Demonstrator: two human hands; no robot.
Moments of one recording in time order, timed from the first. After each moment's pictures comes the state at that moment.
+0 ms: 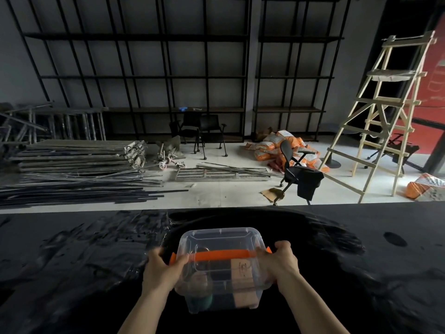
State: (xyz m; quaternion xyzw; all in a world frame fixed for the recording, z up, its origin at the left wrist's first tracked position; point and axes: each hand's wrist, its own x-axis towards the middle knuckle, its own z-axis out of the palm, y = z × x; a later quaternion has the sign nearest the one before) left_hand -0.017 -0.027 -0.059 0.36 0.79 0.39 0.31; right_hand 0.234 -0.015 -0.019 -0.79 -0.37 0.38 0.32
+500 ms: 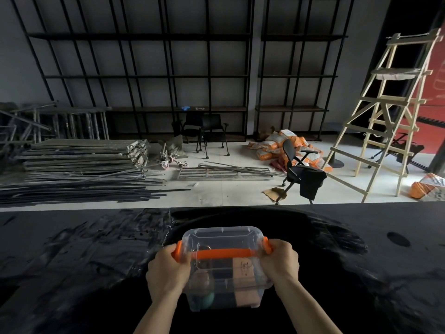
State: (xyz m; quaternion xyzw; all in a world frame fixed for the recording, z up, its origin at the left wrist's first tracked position) left_hand 0.001 -0.036 -0.050 0.46 0.80 0.36 0.13; right_hand 0.226 -0.024 -0.014 -0.78 -0.46 0.28 0.33
